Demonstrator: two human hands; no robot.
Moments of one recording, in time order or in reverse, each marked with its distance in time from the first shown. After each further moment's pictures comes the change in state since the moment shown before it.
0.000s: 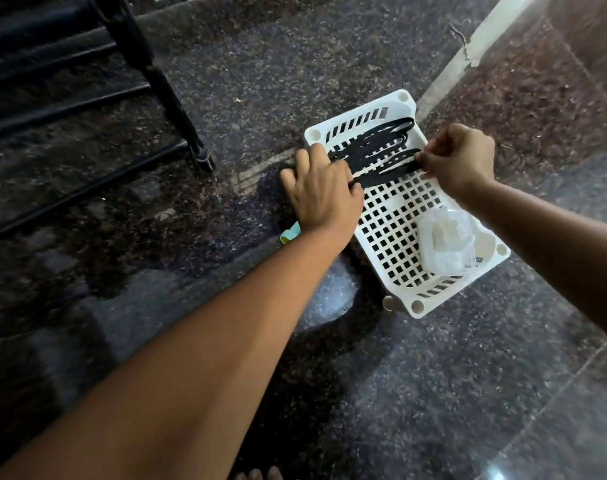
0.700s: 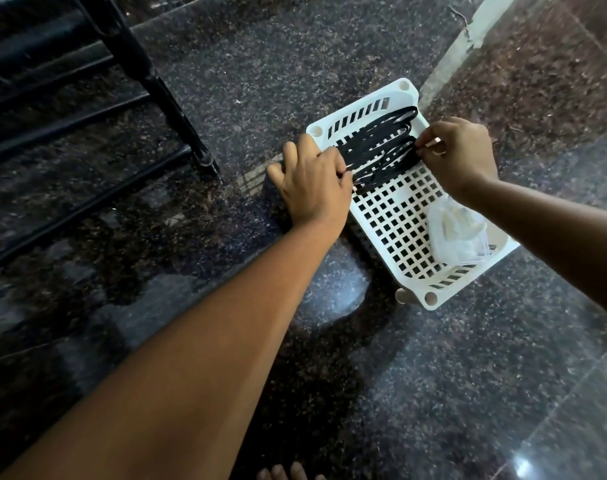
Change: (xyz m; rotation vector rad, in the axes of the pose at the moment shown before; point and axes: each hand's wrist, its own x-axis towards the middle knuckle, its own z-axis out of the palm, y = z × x) left_hand 0.007 -0.016 -0.006 -0.002 0.047 0.033; right_hand -0.001 0.010 0.007 -0.326 -0.002 -0.360
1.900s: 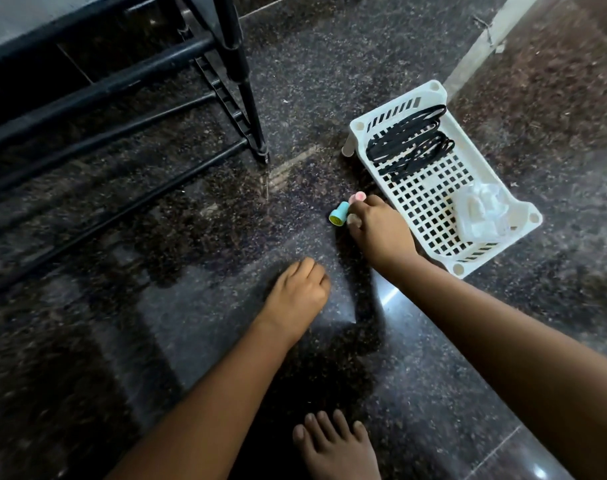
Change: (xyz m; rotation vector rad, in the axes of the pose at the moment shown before) left_hand -0.140 -0.128 -0.053 0.372 -0.293 0.749; right_hand -0.114 -0.125 0.073 -0.119 -0.277 -0.095
